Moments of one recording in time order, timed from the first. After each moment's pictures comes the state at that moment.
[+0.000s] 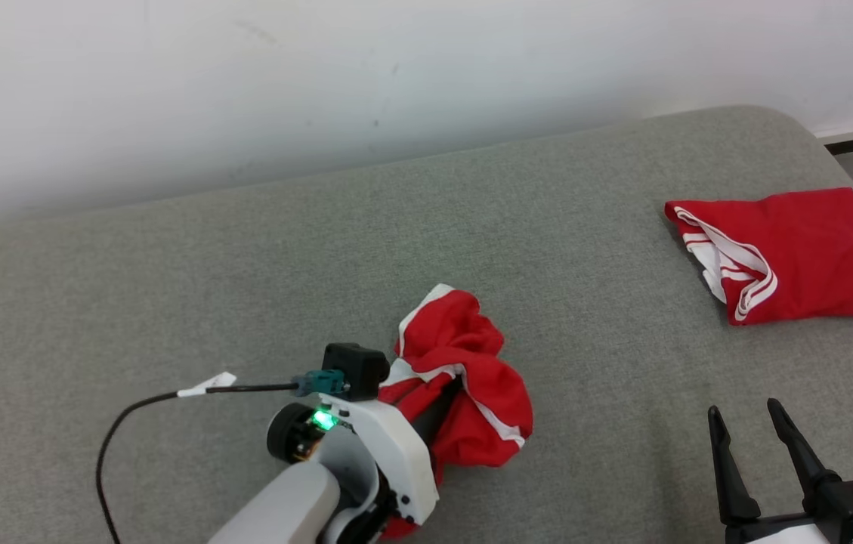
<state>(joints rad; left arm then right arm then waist) -0.51 0.16 -0.72 0.38 -0.70 -0.01 0.08 -0.07 -0.06 0.01 0.27 0.11 0.13 -0.26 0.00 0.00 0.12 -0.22</state>
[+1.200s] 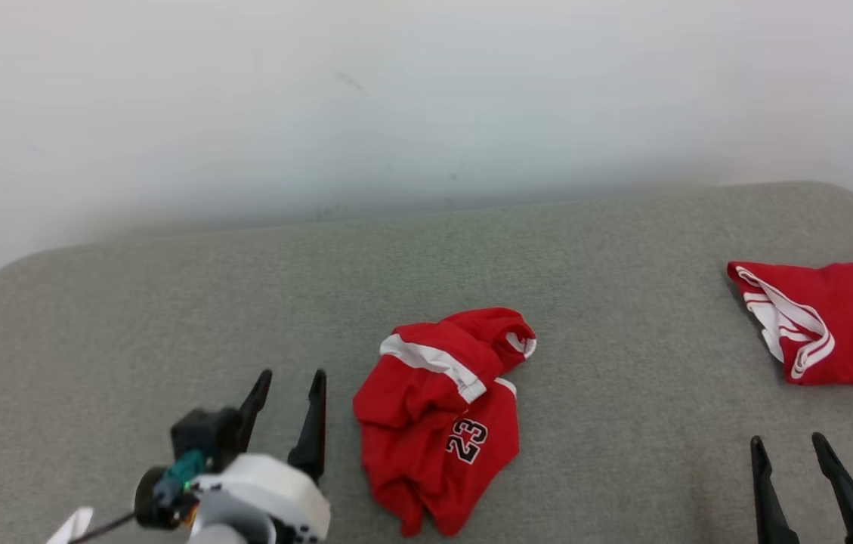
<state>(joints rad) -0.34 0.20 -0.46 0.44 -0.51 0.12 -0.26 0.00 -0.05 -0.08 0.25 0.08 0.13 -0.26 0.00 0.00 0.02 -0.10</state>
